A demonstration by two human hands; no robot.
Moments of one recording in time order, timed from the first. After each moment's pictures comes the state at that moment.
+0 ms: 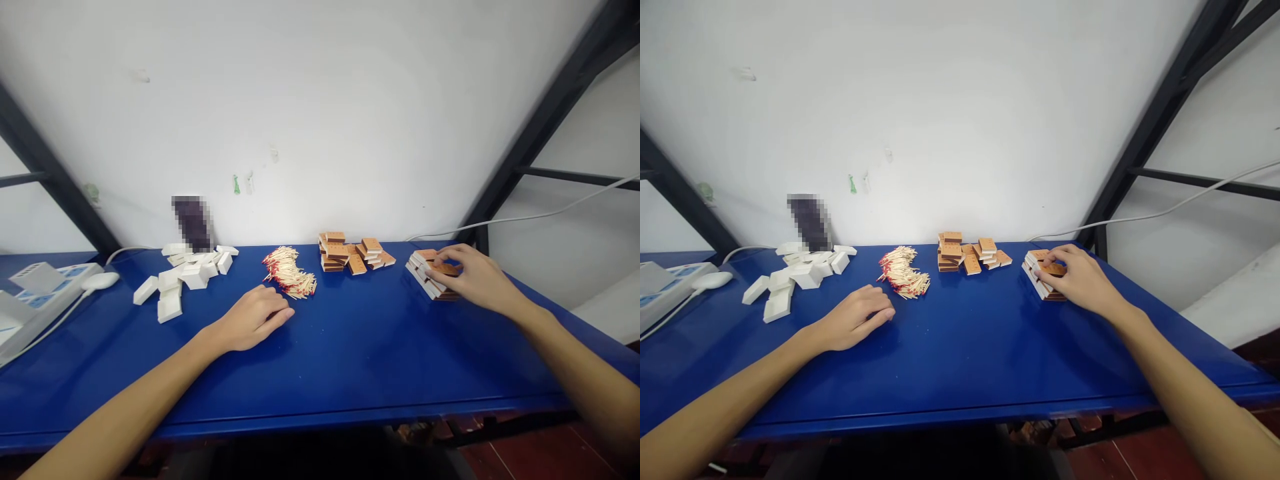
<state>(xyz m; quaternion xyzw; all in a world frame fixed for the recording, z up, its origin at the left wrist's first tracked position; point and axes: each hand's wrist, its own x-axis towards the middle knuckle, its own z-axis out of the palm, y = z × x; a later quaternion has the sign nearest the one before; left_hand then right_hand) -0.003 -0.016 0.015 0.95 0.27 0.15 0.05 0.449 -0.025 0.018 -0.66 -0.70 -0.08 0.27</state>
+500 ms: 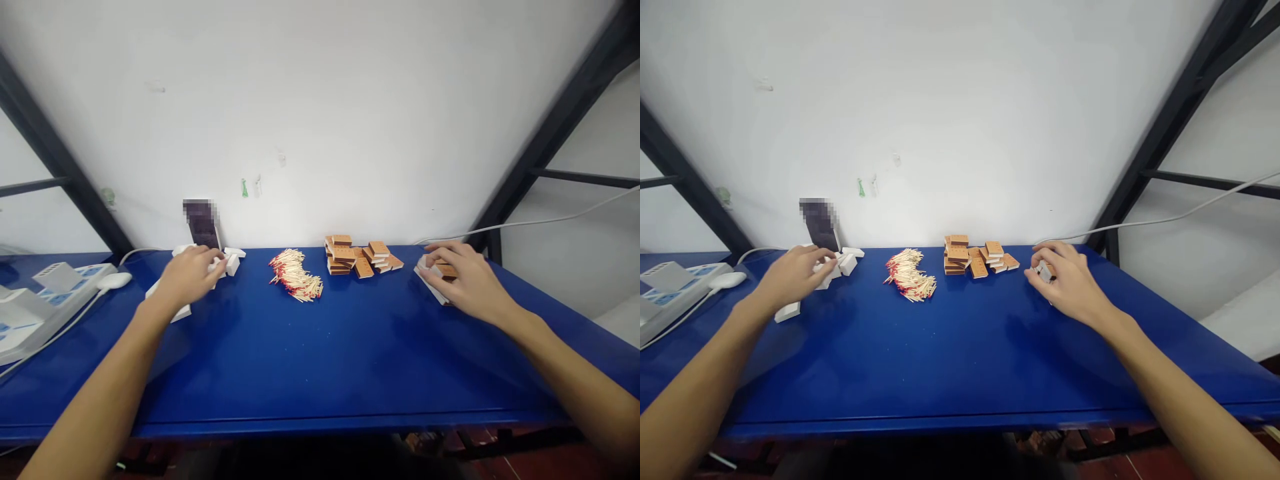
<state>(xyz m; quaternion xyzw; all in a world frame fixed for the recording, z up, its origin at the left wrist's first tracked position) -0.102 0.035 0.053 0.80 0.56 0.14 -0.17 0.400 -0.035 0.027 -0.57 -0.75 -0.14 0.31</state>
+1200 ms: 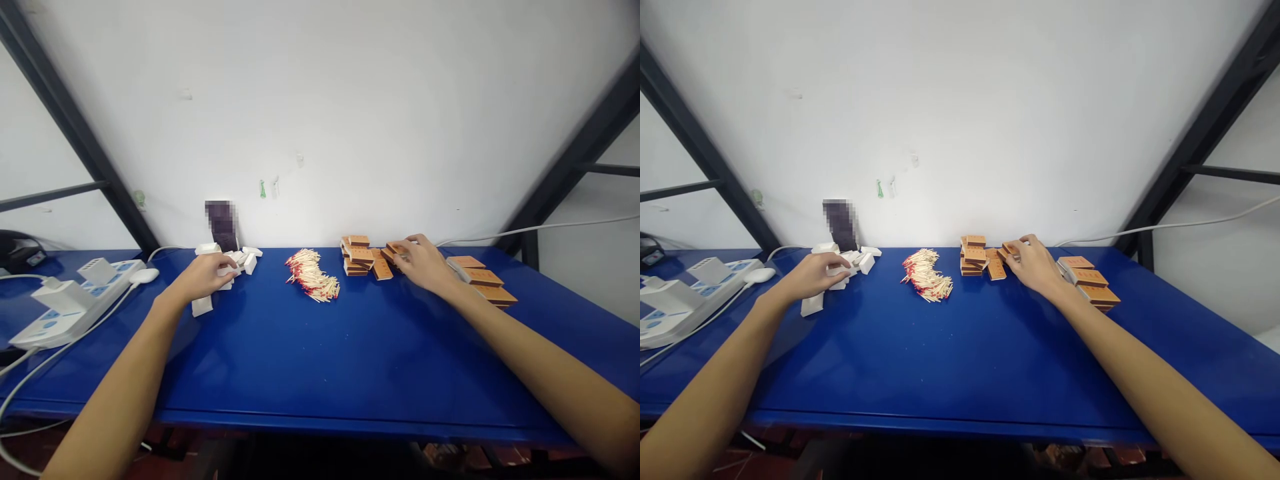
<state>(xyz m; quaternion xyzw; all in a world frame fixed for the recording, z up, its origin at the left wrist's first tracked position) -0.143 0.051 0.042 0.84 0.53 0.14 -0.05 0.359 0.059 -0.005 -0.61 -0.73 -0.13 0.27</state>
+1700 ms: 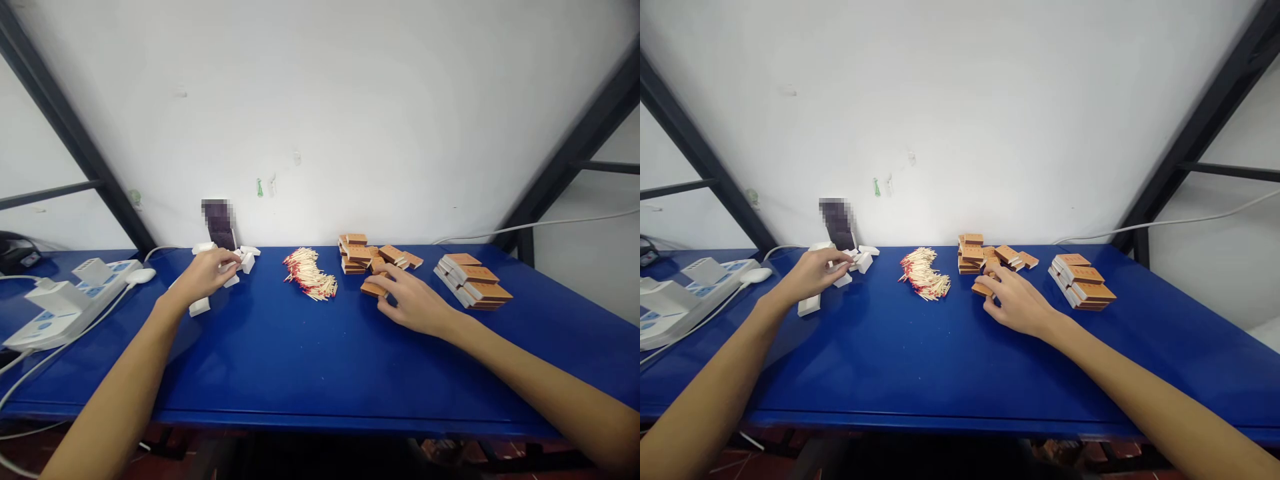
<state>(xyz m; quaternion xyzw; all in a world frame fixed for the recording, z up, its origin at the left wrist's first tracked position) -0.126 0.043 0.046 0.85 0.49 0.20 -0.06 0.311 -0.017 -0.008 -0.42 -0.87 -0.13 0.22</state>
